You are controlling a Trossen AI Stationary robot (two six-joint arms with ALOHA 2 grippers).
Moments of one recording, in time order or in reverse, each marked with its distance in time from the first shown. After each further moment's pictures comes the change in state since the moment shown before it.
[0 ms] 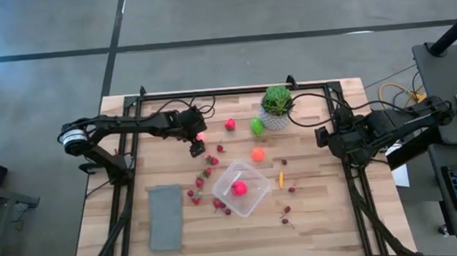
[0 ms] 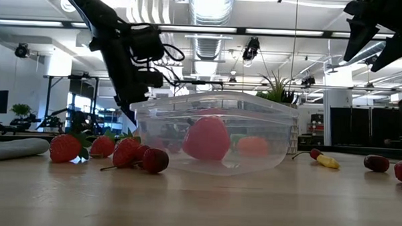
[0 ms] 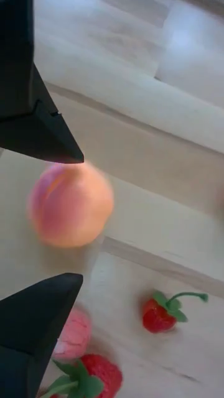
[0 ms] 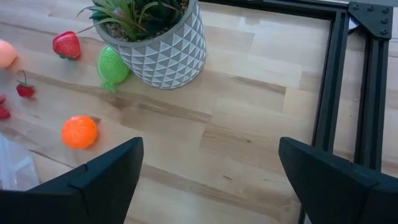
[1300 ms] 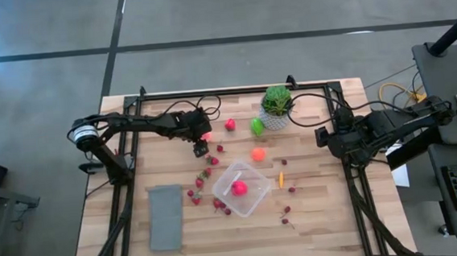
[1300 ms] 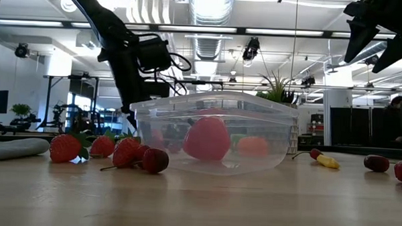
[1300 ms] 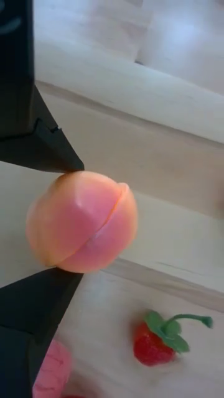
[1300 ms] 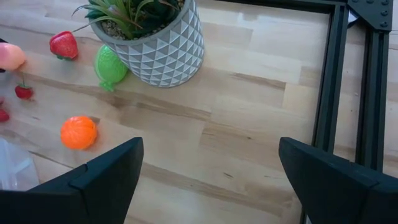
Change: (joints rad) left arm -0.001 0.108 0.027 0.064 -0.015 0.059; right arm 0.000 0.000 -0.007 0.000 -0.008 0.030
